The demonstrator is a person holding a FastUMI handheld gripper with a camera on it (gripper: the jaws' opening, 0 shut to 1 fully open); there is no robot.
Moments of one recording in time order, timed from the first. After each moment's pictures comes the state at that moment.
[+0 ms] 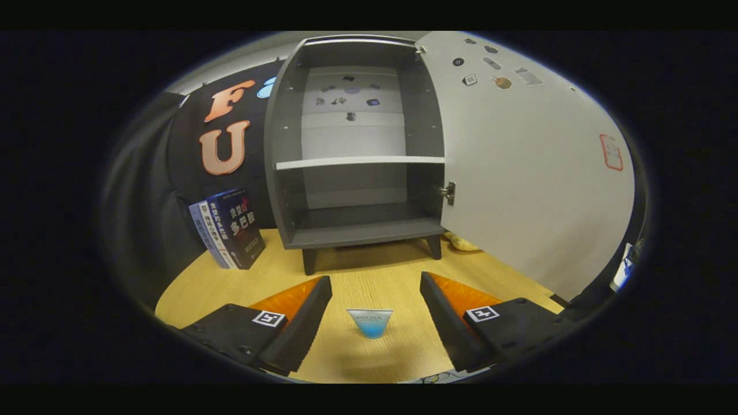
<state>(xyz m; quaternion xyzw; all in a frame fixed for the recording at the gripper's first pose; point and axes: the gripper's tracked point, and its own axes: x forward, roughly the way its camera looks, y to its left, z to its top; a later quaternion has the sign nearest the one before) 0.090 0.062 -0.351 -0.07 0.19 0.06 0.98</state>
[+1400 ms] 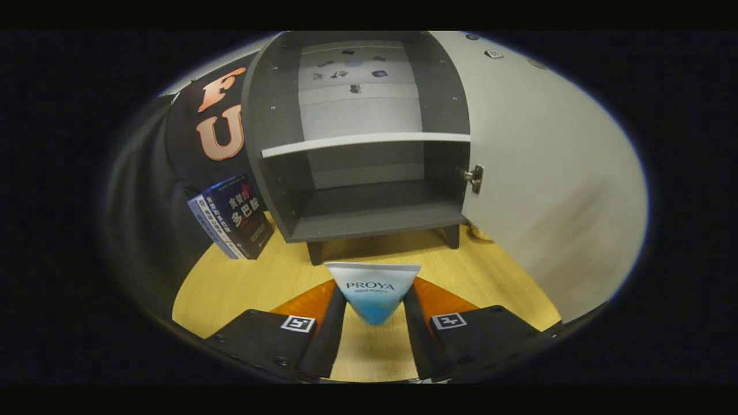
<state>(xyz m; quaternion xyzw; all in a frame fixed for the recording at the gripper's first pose) 0.138 0.072 -0.300 -0.06 0.28 0.11 0.95</state>
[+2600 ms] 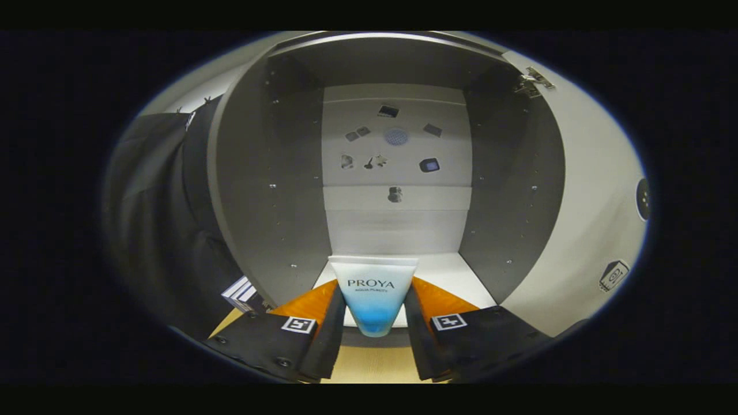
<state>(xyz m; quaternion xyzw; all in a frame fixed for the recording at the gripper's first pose) 0.314 0.182 -0.033 -0.09 0.18 0.18 0.96</state>
